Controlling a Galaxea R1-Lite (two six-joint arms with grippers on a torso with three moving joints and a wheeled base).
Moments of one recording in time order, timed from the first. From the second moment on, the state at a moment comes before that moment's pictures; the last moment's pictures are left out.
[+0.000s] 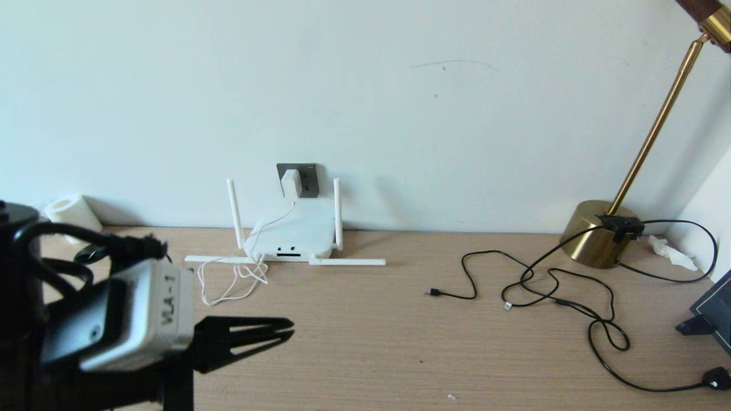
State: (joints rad) left arm -0.57 1.18 -0.67 -0.15 -0.37 0.72; right arm -0.01 0.00 0.00 0.00 0.03 -0.10
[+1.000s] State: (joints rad) left arm -0.69 1.19 -0.68 0.35 -0.34 0.92; right arm -0.01 0.00 0.00 0.00 0.03 -0.10
